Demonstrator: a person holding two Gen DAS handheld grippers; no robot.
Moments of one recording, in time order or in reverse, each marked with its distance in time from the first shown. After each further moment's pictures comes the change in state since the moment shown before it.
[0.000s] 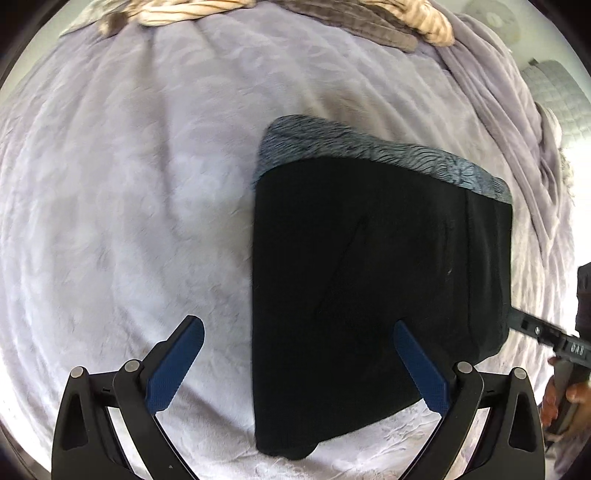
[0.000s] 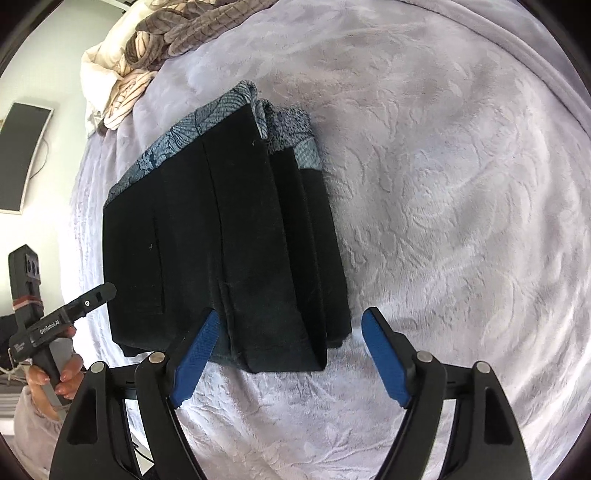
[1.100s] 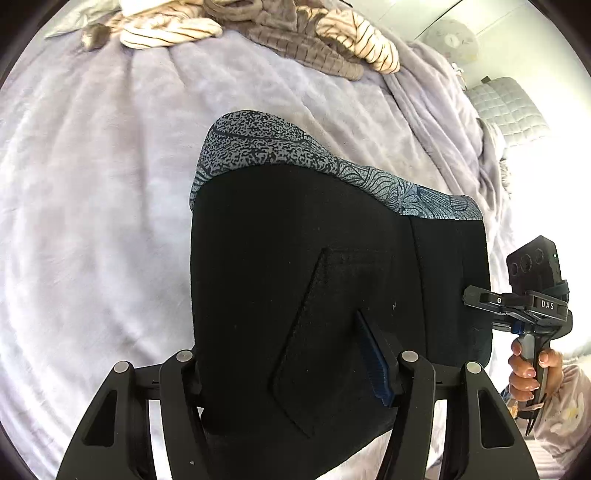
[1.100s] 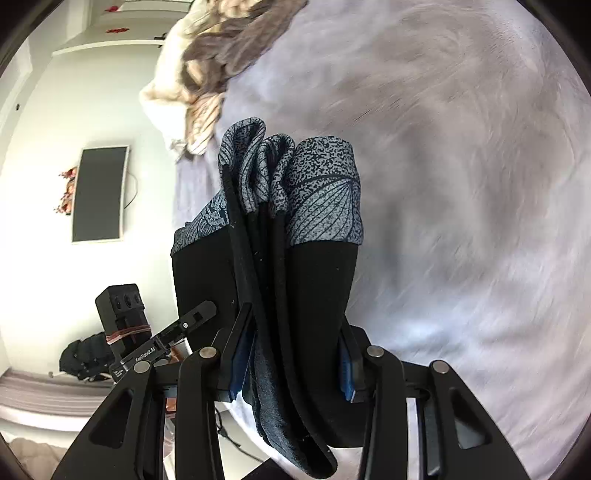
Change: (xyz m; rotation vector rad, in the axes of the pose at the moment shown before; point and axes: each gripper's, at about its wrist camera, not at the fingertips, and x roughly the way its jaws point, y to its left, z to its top) left arm -0.062 -0.013 -0.033 0.014 -0.085 -0.205; right arm -0.010 0.019 0.003 0.121 0.039 0.485
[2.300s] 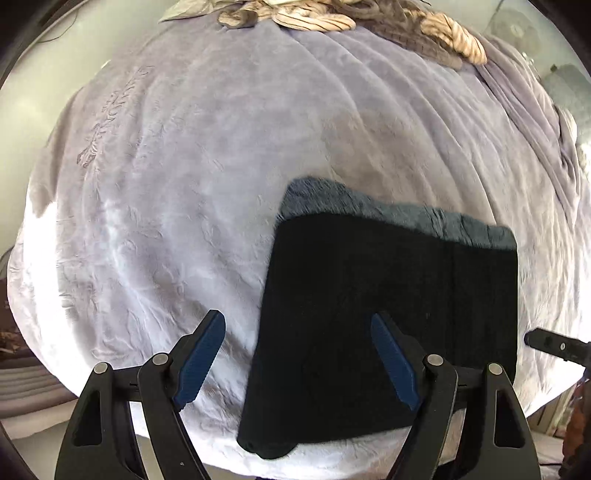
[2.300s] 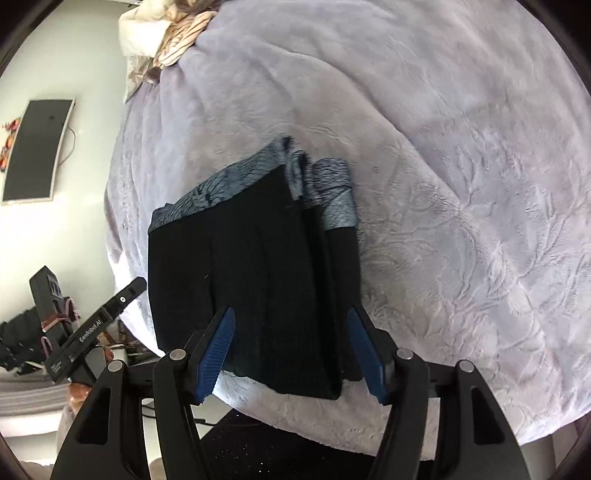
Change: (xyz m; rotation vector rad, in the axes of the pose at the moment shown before) left arm -0.093 0.097 -0.124 -0.053 0.008 0.401; right arm 0.121 0.103 -0.165 -0.014 0.028 -0.363
